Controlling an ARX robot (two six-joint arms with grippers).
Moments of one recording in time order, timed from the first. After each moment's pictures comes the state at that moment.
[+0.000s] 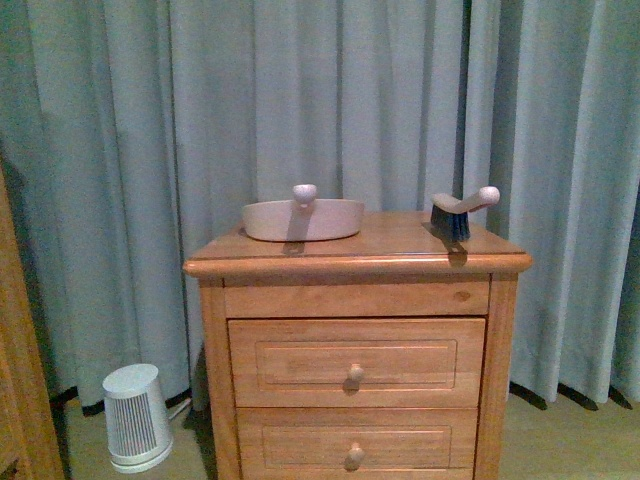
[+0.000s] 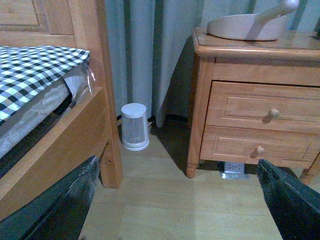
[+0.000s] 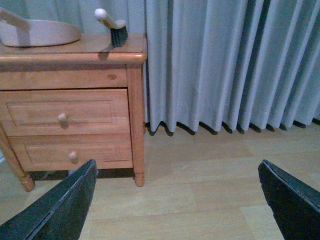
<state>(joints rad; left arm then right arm) 0.00 0.00 0.01 0.00 0.00 0.00 0.00 0.00 0.02 0.00 0.00 0.00</state>
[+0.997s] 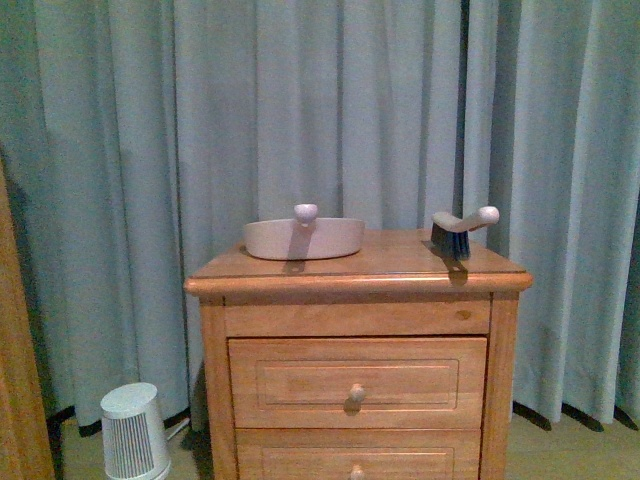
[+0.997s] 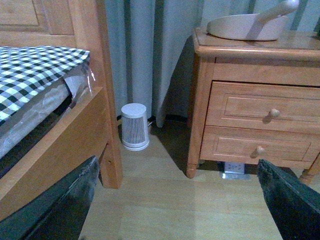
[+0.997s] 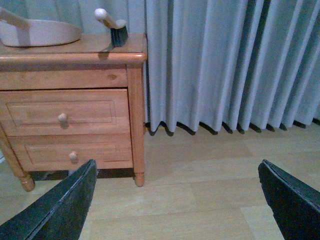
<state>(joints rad) 0.00 0.00 0.01 0.00 0.00 0.00 0.00 0.00 0.02 0.00 0.00 0.00</state>
